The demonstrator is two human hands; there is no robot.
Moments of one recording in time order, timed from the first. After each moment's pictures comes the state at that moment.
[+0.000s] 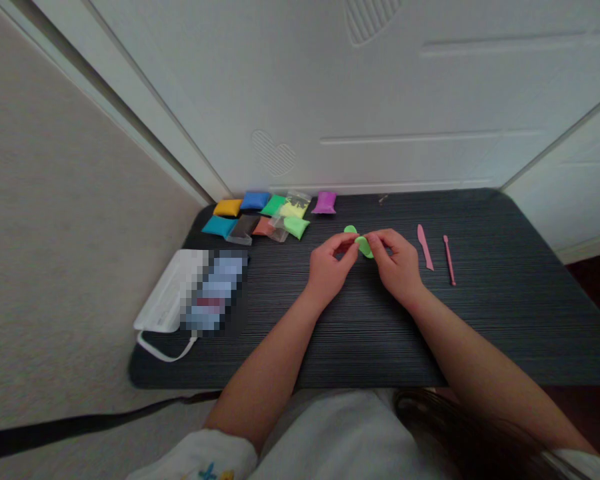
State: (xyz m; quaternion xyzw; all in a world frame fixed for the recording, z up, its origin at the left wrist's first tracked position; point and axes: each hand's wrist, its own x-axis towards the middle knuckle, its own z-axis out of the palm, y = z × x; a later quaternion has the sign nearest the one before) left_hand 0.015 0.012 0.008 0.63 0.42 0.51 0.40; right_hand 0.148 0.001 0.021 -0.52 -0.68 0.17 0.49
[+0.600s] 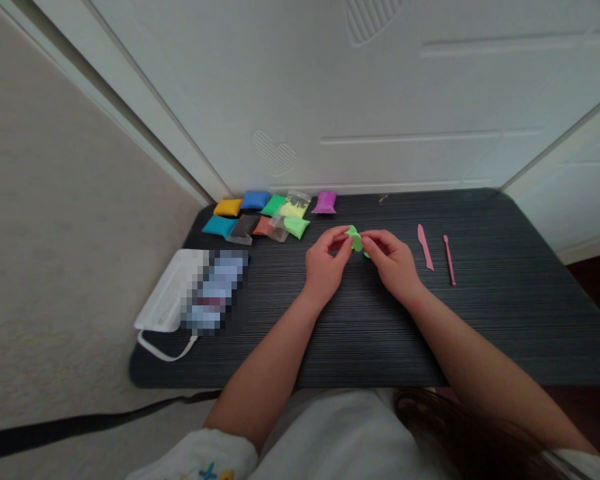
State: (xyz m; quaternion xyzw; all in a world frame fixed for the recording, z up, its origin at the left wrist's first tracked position) left_hand 0.013 0.015 0.010 0.60 0.46 0.54 0.37; right_hand 0.146 0.003 0.016 -0.51 -0.64 0.30 0.49
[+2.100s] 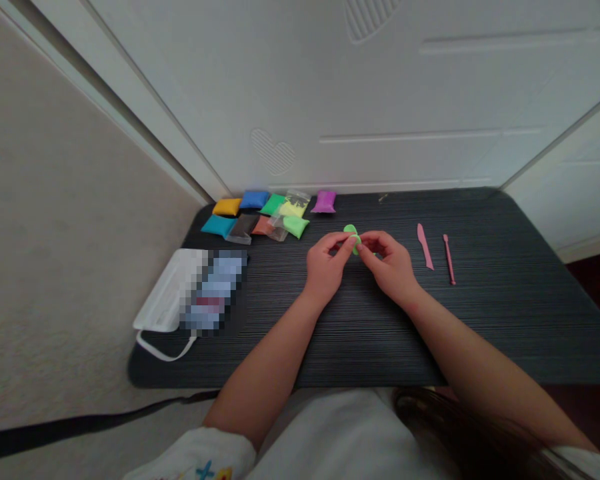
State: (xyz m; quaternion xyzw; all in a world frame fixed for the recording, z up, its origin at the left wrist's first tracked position) left_hand 0.015 0.012 0.013 0.60 0.47 0.52 0.38; right_hand 0.141 0.000 0.014 -0.51 -0.64 0.30 0.50
